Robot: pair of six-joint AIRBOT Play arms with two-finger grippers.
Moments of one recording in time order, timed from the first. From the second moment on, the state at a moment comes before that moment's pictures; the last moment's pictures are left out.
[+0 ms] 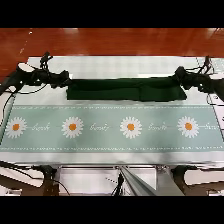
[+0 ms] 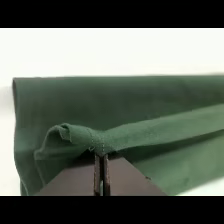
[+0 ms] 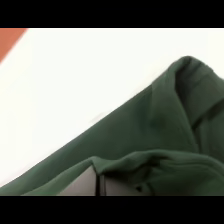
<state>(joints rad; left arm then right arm) 0.10 -1.71 1.29 0.76 -0.91 -1.21 -0.27 -1.59 1.12 -0.58 0.60 1.24</state>
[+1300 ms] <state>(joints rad) 0.19 -1.69 1.31 0.68 -1.33 -1.25 -0.36 -1.70 1.12 -0.71 0.86 1.19</state>
